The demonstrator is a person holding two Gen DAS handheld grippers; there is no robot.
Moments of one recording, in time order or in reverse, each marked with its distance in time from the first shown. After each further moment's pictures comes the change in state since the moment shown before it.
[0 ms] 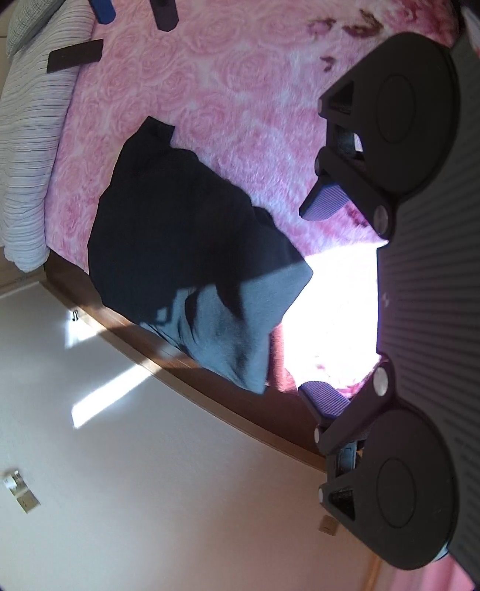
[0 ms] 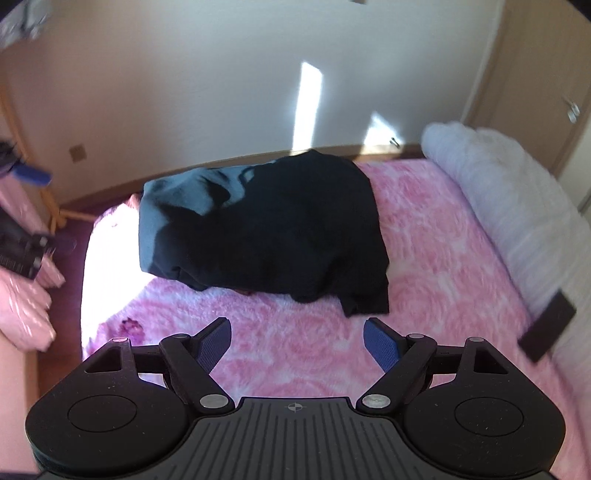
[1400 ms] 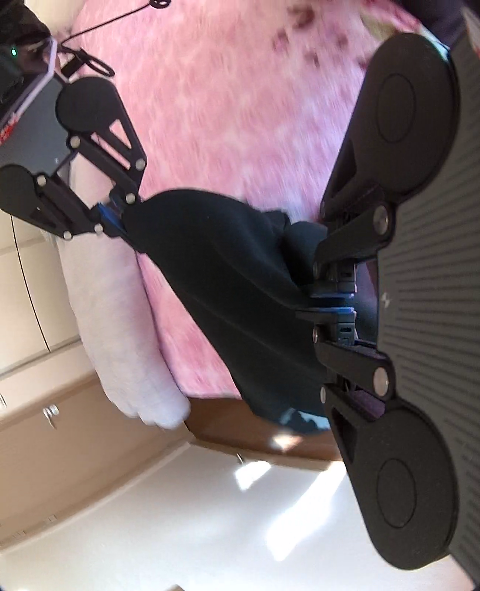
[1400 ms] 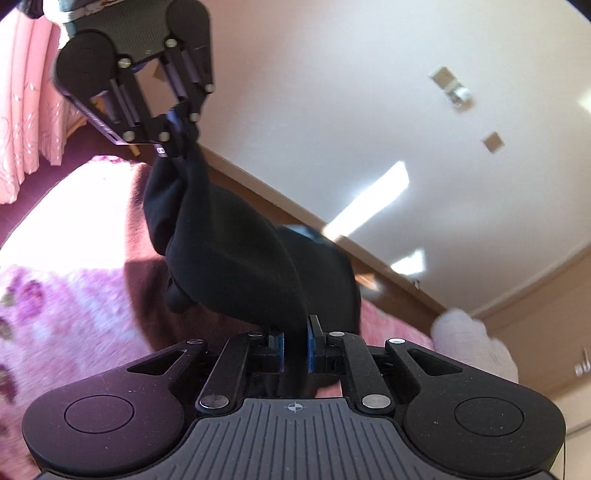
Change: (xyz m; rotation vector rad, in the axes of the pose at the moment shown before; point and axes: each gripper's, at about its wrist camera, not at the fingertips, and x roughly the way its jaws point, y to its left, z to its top) left arm 0.011 0.002 0.080 0.546 -0.444 -0.414; right arm 0.062 -0.034 0.071 -0.614 -0.179 -0.076
